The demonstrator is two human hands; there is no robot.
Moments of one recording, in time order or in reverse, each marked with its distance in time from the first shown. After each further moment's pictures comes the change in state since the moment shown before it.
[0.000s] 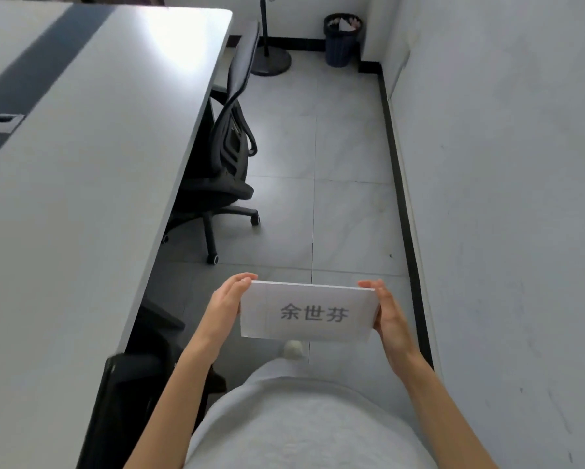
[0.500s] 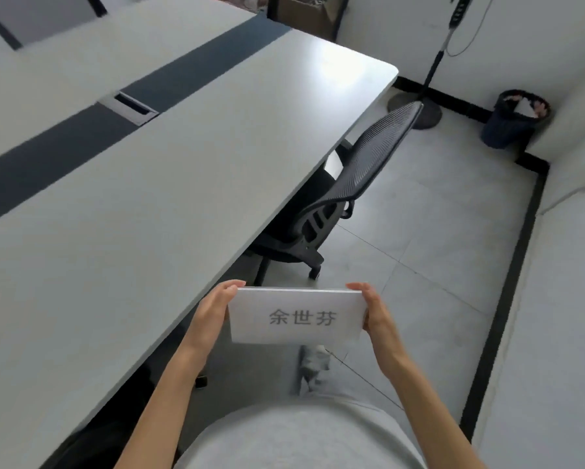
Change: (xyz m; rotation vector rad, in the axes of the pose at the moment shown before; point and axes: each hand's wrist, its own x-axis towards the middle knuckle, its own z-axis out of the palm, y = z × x) left_hand 0.179 0.089 -0.080 -0.277 0.524 -0.084; right_hand 0.286 -0.173 0.140 -0.275 -0.519 -0.083
